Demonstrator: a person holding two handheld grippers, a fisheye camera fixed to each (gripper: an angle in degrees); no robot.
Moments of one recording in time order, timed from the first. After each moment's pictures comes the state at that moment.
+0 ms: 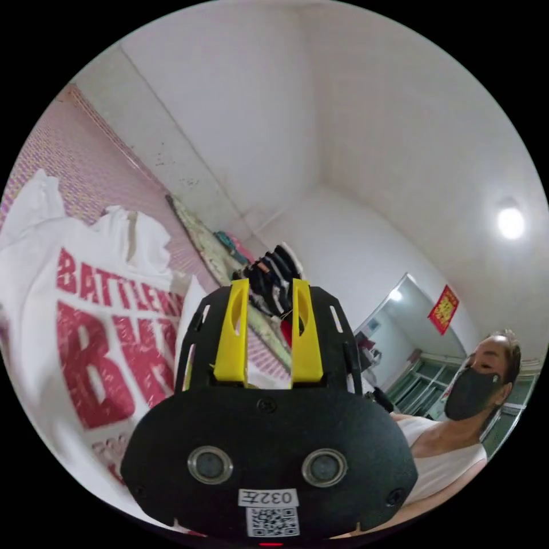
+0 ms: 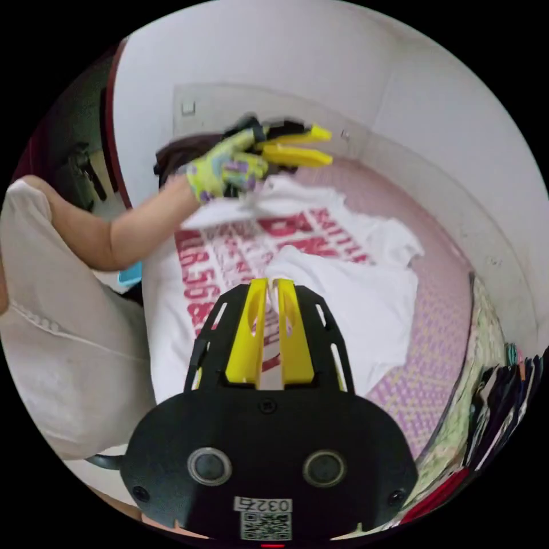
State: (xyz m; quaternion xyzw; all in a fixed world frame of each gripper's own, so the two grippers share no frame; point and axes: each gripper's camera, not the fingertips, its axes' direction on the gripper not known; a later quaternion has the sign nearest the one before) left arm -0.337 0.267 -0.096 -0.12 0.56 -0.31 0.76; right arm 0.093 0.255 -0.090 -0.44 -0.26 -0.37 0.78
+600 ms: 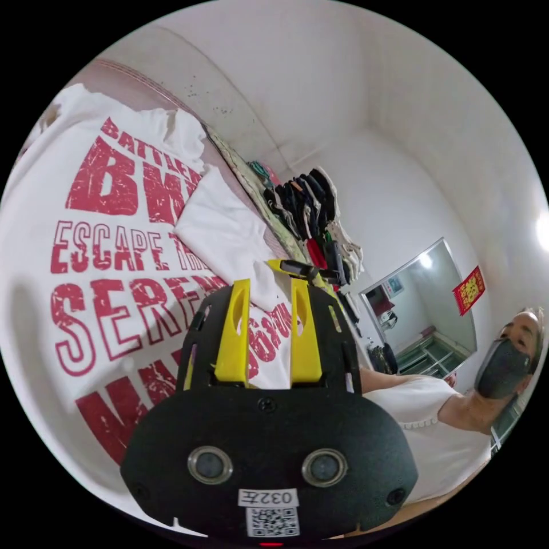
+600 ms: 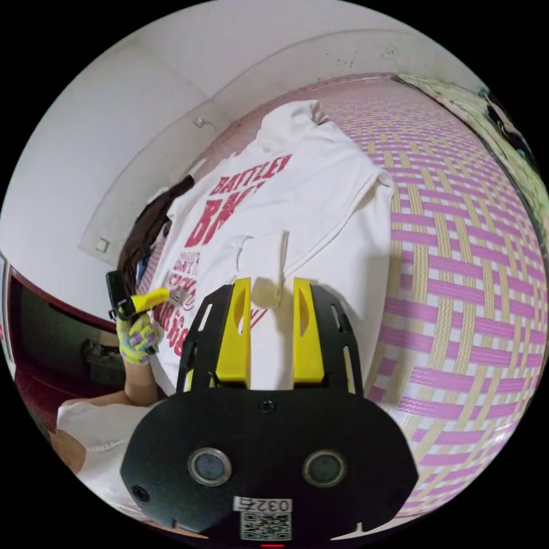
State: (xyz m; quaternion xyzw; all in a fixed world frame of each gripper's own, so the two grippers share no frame) left arm -0.247 0.363 -0.161 -0.27 0.55 -0.25 0.75; right arm 0.299 0.254 -0.020 -0.50 -0.17 0.09 0.85
